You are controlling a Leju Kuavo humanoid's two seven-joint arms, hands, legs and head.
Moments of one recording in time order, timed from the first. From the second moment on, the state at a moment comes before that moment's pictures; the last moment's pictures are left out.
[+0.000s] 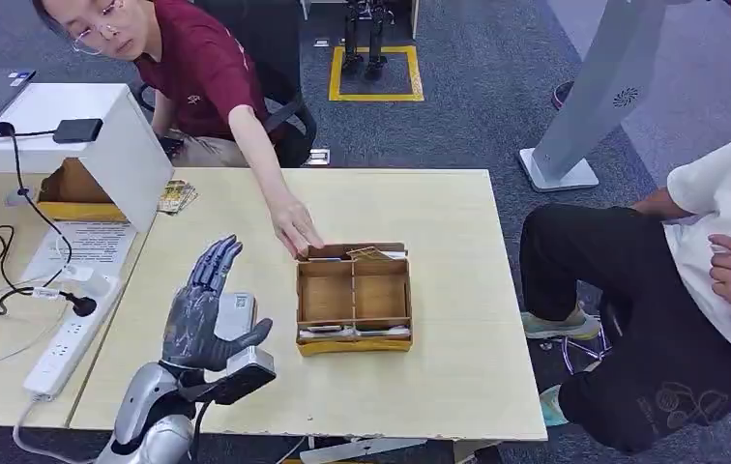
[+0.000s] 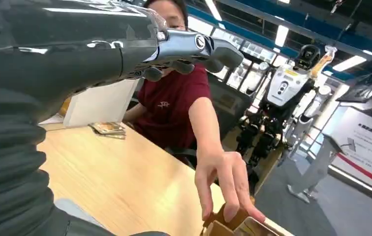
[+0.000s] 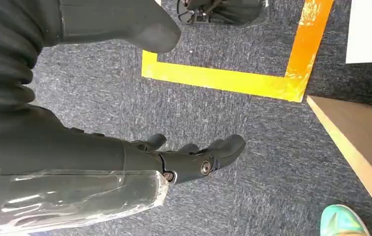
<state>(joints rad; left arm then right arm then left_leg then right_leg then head) -0.09 0.17 -0.49 -1.57 -0.93 0.44 -0.28 -0.08 0.13 -0.54 -0.33 0.84 -0.21 -0.09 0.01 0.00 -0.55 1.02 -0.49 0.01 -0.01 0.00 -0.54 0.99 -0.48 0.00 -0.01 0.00</state>
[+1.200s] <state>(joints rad) -0.12 0.13 -0.70 -1.37 -1.27 0.57 -0.12 -0.10 0.13 -0.55 -0.34 0.85 -0.19 -0.08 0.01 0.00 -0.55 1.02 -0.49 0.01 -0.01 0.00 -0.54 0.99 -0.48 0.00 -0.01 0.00</state>
